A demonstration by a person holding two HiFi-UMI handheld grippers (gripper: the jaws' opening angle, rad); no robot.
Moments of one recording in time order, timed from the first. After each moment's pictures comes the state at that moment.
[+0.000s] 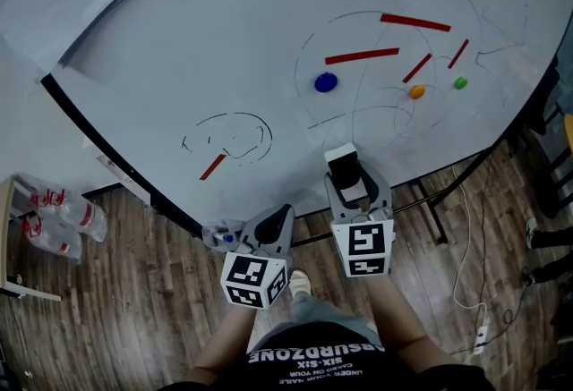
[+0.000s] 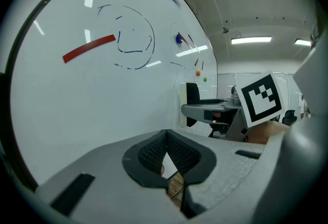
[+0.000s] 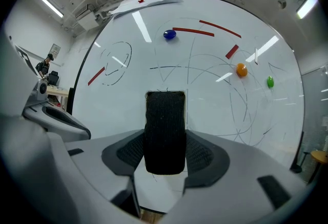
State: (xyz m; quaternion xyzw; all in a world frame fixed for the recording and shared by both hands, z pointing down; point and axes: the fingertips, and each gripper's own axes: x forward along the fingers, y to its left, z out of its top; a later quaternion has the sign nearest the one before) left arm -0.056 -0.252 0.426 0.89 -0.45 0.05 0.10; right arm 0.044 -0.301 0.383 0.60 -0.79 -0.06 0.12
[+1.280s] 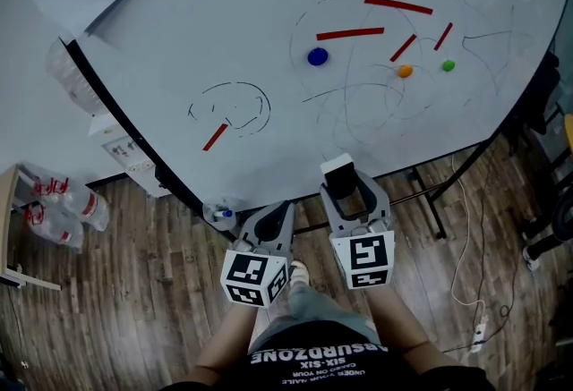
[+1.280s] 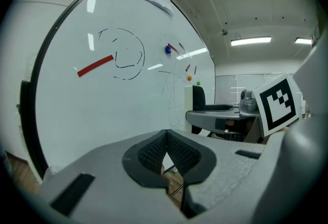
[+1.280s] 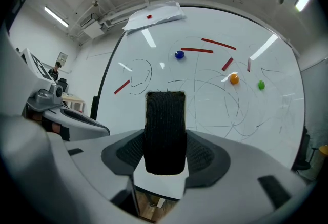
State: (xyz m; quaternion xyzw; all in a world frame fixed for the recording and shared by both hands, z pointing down) left arm -0.054 -0.197 0.419 0.88 -0.46 0.03 0.09; right arm 0.033 -0.224 0.386 0.57 -0.81 -0.05 0.10
